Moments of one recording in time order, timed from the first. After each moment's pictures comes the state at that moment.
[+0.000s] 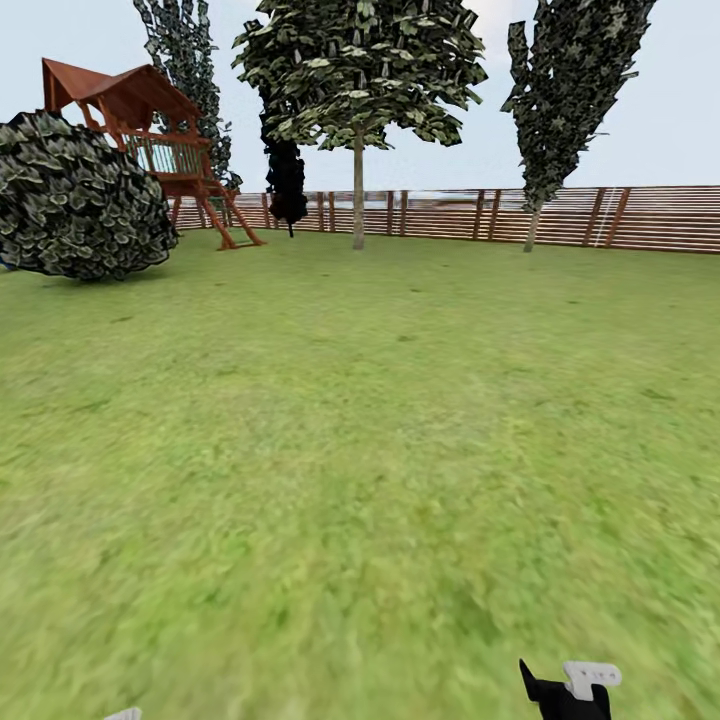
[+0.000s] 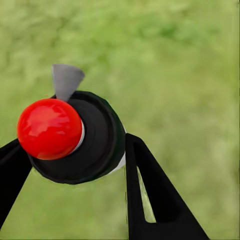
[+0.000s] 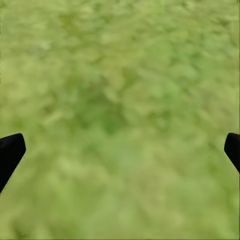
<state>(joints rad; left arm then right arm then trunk) -0.26 0.23 0.08 -0.20 0.27 -0.41 -0.05 -0.37 -0.01 -1.15 -0.44 0.87 -0.44 0.39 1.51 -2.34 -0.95</state>
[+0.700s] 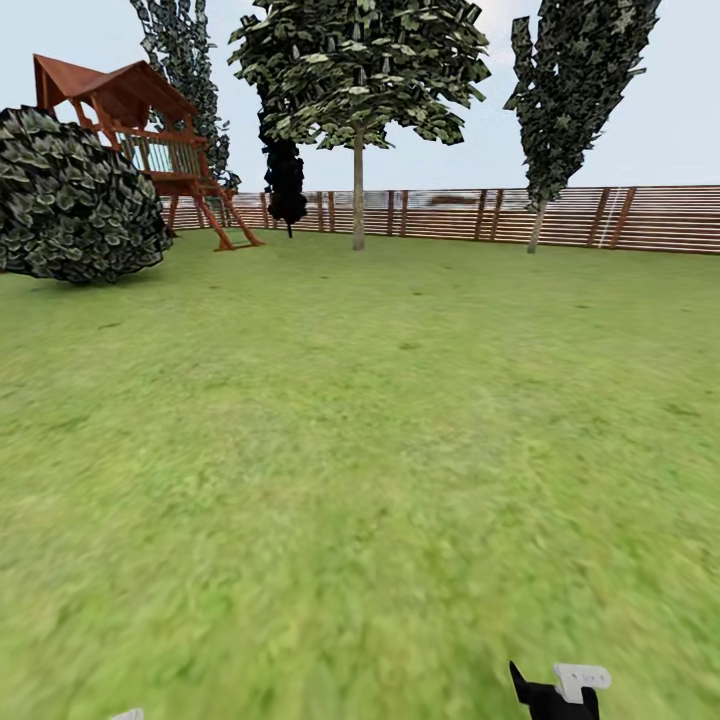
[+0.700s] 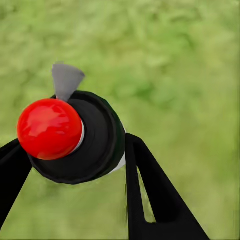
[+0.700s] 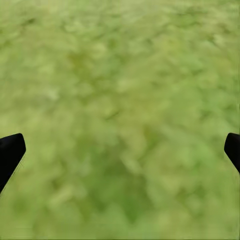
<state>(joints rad) -0.26 0.22 0.08 -0.20 0.27 -0.41 -0.05 -0.37 0.00 -1.15 -0.39 0.87 -0.48 0.39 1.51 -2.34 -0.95</state>
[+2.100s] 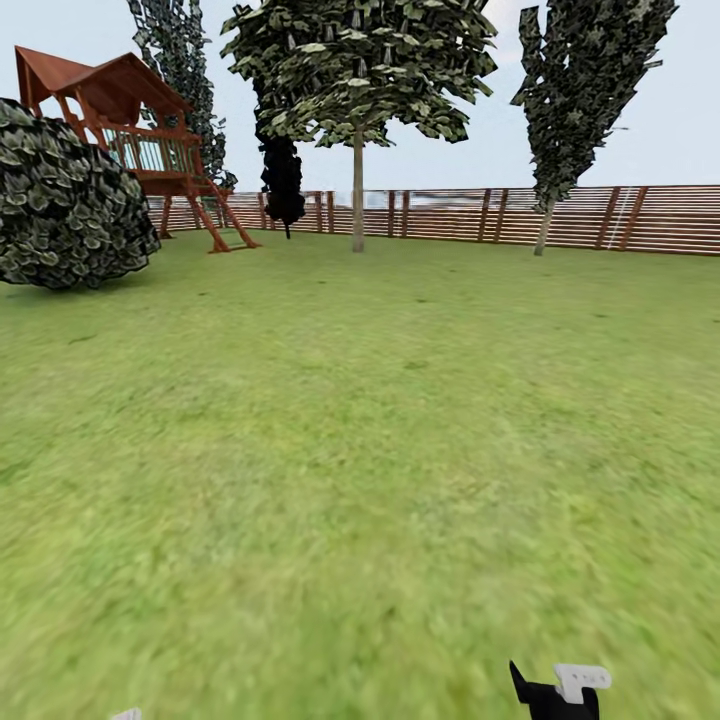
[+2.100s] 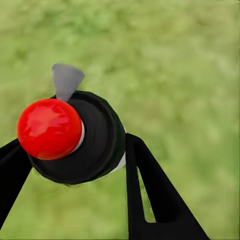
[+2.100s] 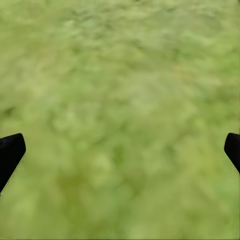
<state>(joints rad) -0.26 0.23 0.08 -0.20 0.27 -0.41 -0.05 -0.37 0.00 -1.15 -0.39 0.87 -0.48 0.39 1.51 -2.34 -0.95</state>
